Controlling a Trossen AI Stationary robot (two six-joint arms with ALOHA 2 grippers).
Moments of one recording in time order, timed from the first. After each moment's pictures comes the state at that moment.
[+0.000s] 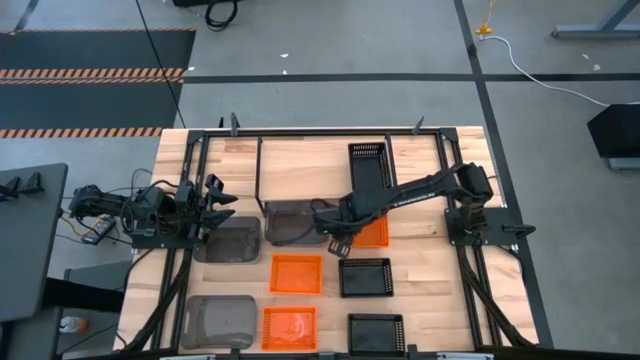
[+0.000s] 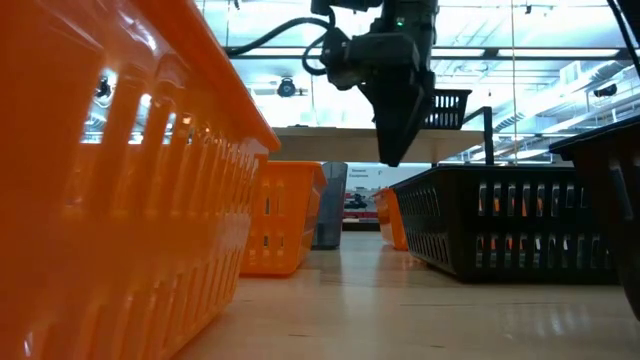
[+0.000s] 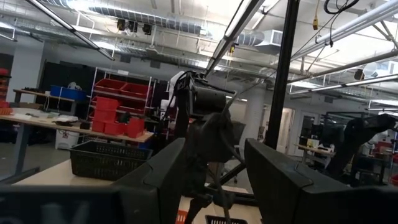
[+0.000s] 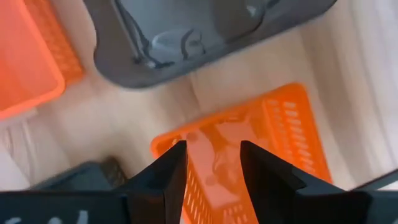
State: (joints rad) left arm -0.19 0.12 0.07 0.47 -0.19 -0.13; right arm 0.14 1.95 1.60 -1.07 0.13 0.56
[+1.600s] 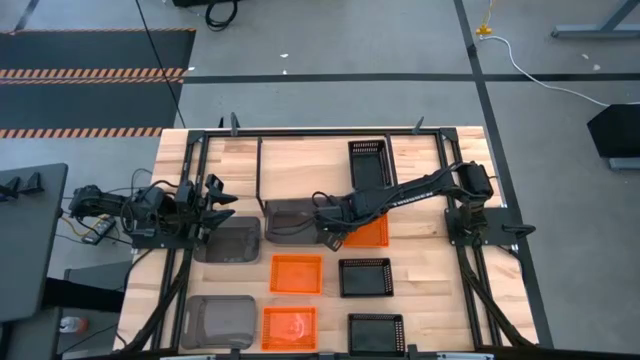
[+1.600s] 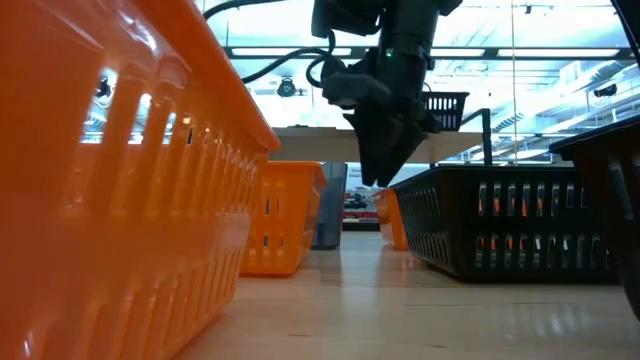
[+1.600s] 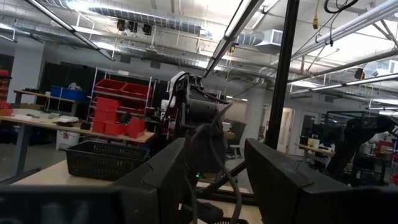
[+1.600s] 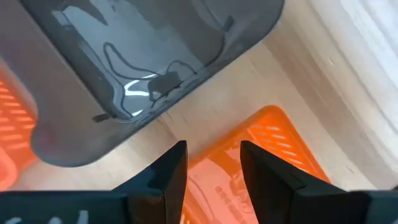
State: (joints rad) left arm -0.19 0.12 0.07 0.47 -0.19 -0.12; right arm 0.10 1.94 1.48 -0.91 0.21 0.76
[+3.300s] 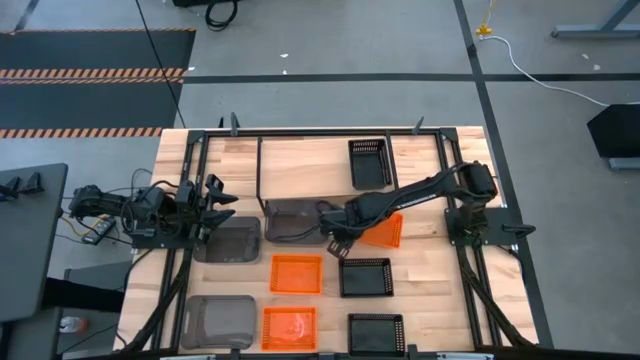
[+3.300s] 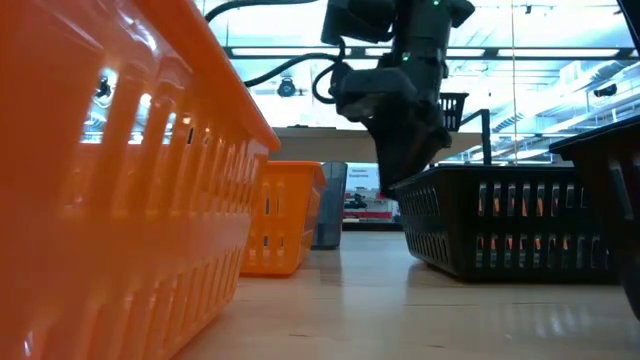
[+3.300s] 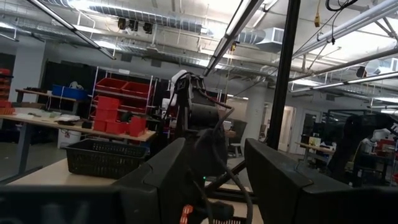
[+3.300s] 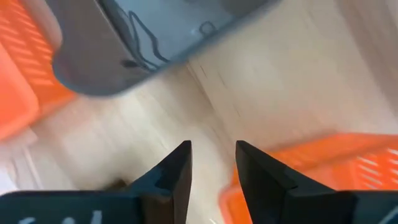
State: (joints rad) left arm -0.19 0.12 0.07 0.46 -0.19 -0.12; right arm 0.12 1.91 1.40 -0.85 0.07 0.71
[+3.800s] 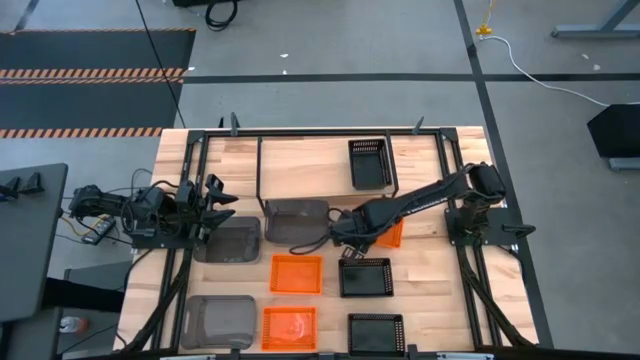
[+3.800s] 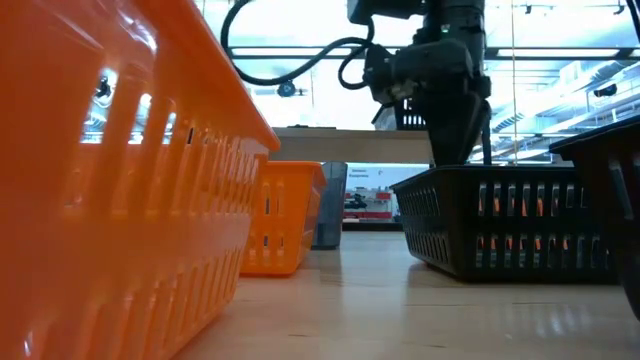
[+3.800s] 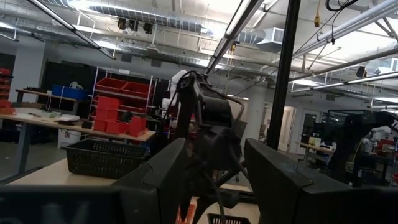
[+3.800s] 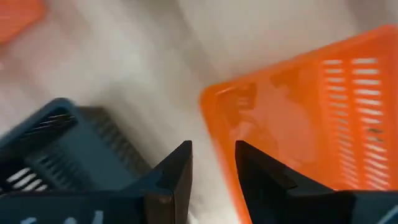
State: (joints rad) left arm -0.19 0.12 0.07 0.46 -0.19 -0.12; right arm 0.20 1.85 1.40 -1.06 0.09 0.79
